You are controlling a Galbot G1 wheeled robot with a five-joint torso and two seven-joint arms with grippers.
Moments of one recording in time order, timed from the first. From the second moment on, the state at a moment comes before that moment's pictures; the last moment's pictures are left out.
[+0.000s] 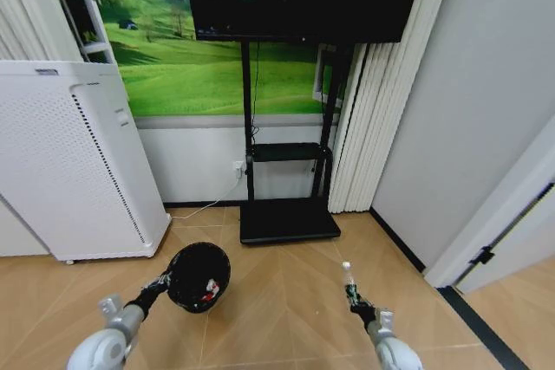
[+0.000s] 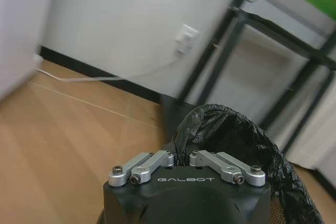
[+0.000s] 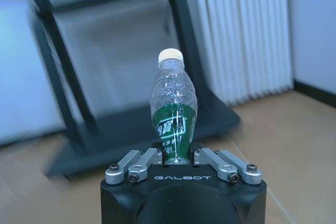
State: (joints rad) left arm 1.51 -0.97 -0.55 -1.77 -1.02 0.15 0.09; right arm -1.51 1.30 0.57 1.73 0.52 0.02 -0.05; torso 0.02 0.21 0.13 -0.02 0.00
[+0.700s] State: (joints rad) left arm 1.18 -0.94 -0.04 -1.63 -1.03 0.09 0.24; right arm -1.78 1.28 0.34 1.96 0.32 0.28 -0.47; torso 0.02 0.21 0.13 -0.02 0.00
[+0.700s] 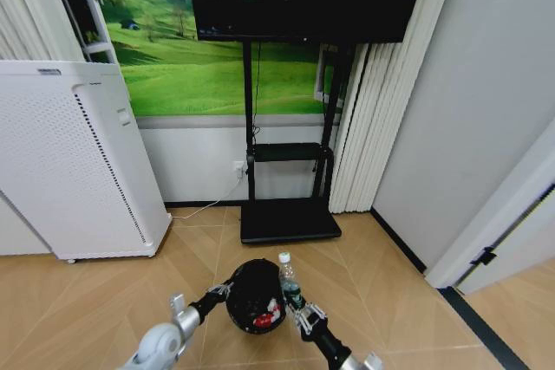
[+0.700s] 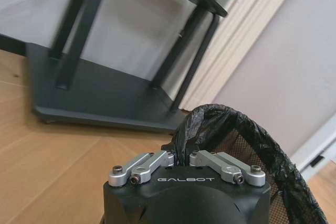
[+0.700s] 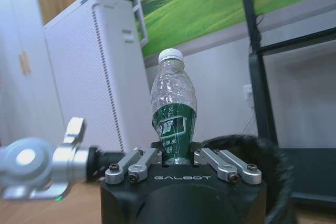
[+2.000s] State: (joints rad) left arm 1.38 -0.93 -0.28 -1.83 -0.90 0.08 0.11; right arm -1.73 1.30 0.47 1.95 0.34 0.23 -0.18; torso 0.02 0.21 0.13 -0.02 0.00
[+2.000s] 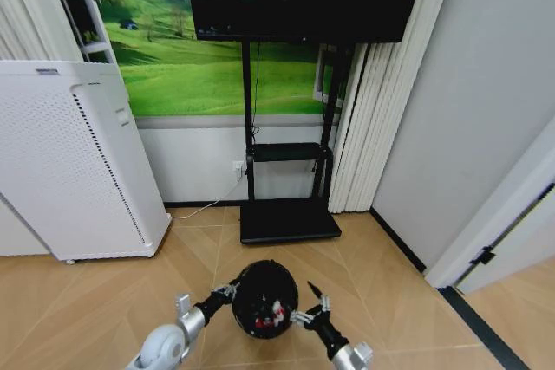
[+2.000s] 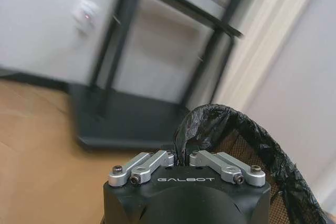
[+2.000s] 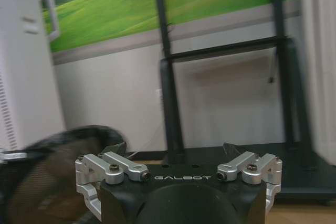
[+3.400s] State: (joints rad) left arm 2.00 -1.19 -1.13 -1.67 -0.91 -0.02 0.24; right arm -1.68 1.29 0.59 1.93 0.50 0.21 -0.01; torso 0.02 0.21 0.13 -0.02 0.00
